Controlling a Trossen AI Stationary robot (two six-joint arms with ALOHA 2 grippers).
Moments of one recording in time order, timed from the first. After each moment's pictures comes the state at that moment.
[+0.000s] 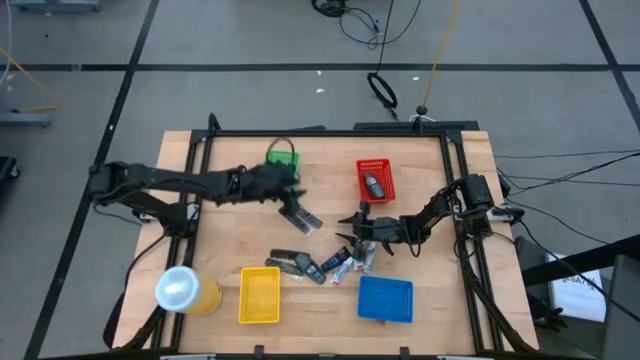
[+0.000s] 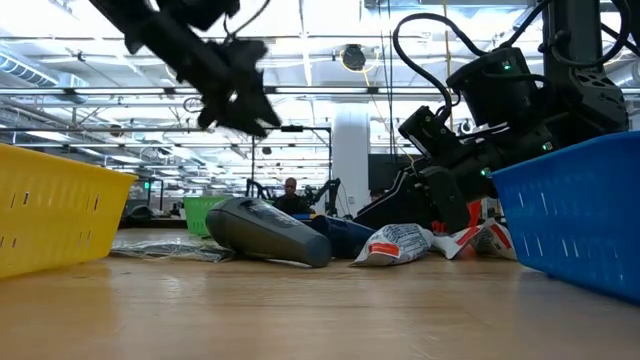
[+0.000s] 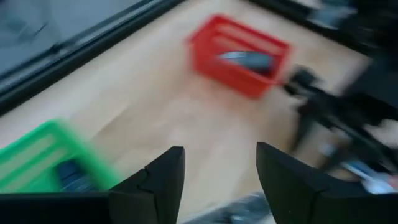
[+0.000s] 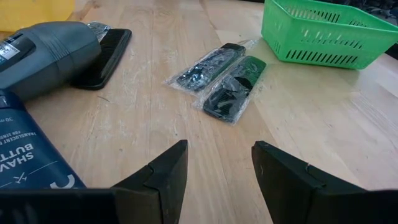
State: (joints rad) left arm 0.11 1.34 0.79 -0.03 -0.22 -0.34; right arm 0.13 1.98 0.48 1.14 0.31 -0.01
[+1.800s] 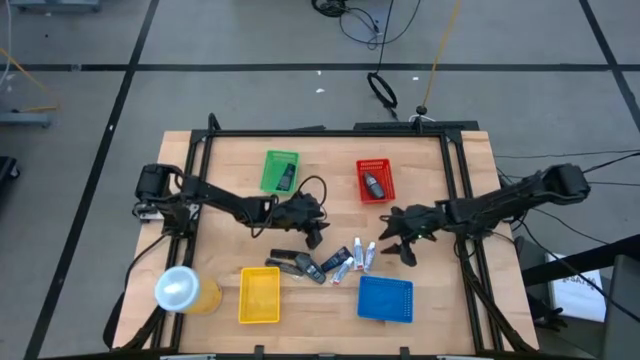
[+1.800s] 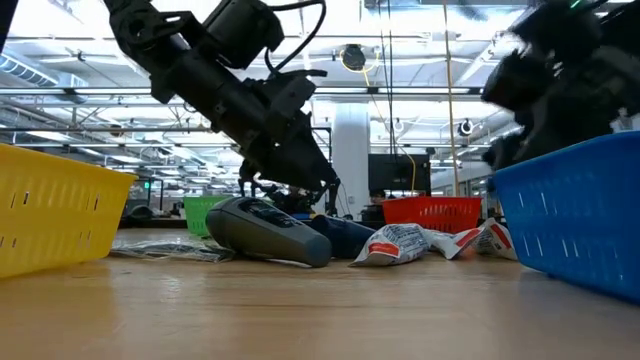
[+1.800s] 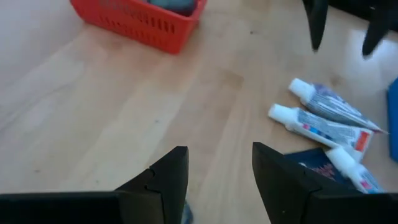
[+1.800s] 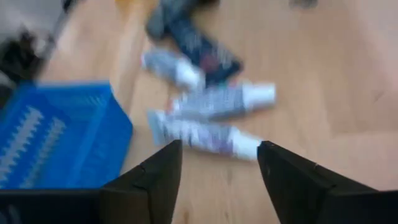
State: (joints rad) left arm -0.04 1.76 0.84 0.31 -0.18 -0.40; right arm 0.12 1.12 0.32 0.13 -0.17 0.28
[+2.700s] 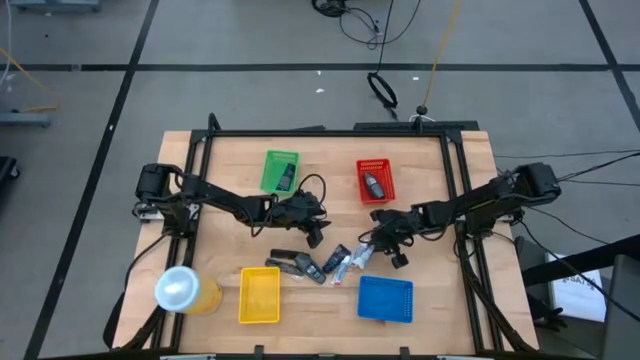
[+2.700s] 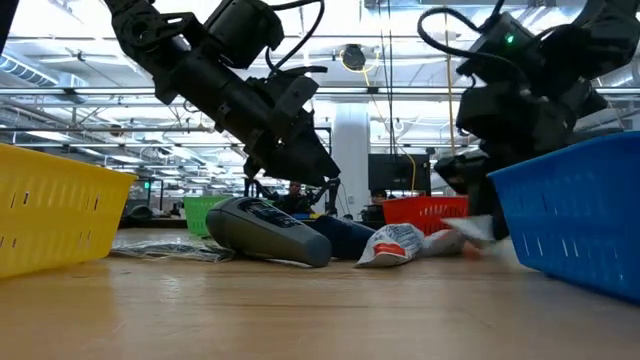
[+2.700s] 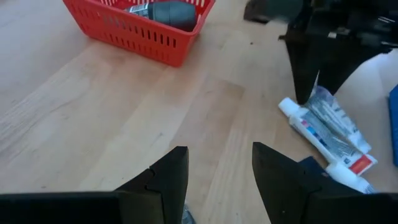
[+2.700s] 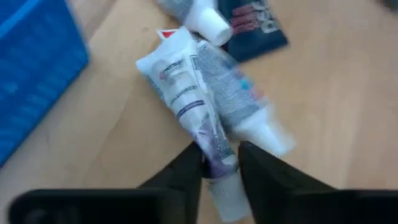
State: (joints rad) left arm -0.03 1.76 0.84 0.35 -0.19 -0.37; right arm 0.10 1.43 0.47 0.10 -0.17 -0.20
